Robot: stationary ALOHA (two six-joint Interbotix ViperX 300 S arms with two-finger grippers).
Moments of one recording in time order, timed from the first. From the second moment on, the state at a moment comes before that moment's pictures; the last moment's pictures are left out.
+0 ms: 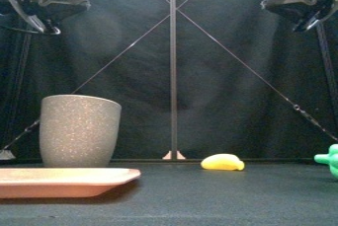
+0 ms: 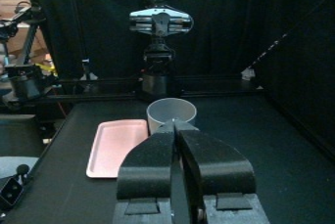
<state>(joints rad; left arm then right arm) 0.00 -0.97 1.19 0.00 -0.29 0.00 0.00 -0.96 1.17 0.00 -0.30 0.00</state>
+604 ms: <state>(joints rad) 0.05 -0.96 1.17 -0.01 -0.05 0.00 0.04 -0.86 1.18 0.32 0.15 0.30</state>
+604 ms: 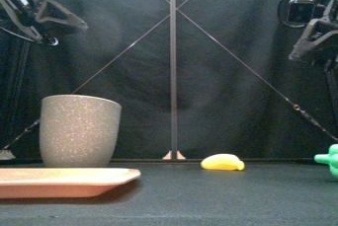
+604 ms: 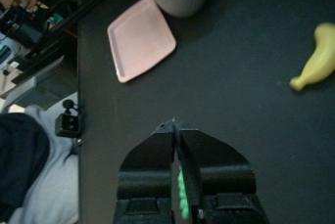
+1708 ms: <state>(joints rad) 0.11 -0.96 1.17 -0.04 -0.06 0.00 0.22 -0.35 1.13 0.18 0.16 0.67</state>
